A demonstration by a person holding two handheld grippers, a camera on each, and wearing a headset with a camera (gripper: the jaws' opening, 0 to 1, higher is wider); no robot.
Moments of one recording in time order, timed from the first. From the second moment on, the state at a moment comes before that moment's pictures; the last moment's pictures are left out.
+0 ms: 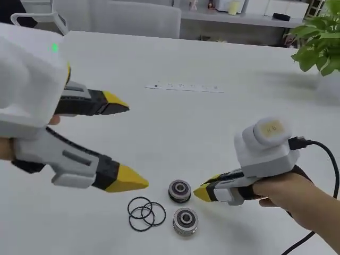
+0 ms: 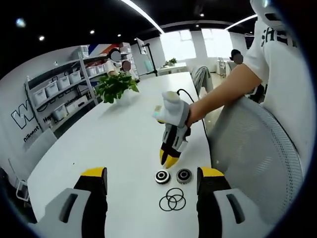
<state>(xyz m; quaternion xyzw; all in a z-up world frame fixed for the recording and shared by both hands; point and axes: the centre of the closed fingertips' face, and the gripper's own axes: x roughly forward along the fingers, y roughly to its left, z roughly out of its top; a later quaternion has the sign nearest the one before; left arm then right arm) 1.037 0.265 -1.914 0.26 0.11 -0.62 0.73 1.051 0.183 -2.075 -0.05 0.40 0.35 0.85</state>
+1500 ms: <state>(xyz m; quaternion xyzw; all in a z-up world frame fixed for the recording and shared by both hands) 1.053 0.201 -2.059 0.19 0.20 -0.62 0.74 1.042 0.199 -2.082 -0.12 0.38 0.40 0.83</state>
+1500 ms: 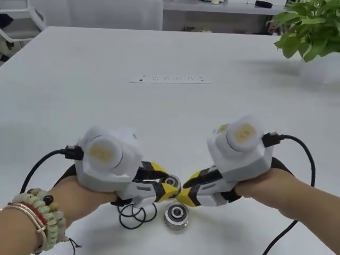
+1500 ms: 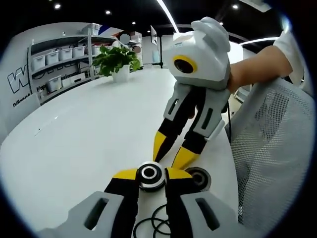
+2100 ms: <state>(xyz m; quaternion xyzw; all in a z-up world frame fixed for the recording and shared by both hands) 1.052 0.202 -2.059 0.17 0.19 -0.62 0.74 1.044 0.204 -2.081 -0.10 0.37 0.40 0.83</state>
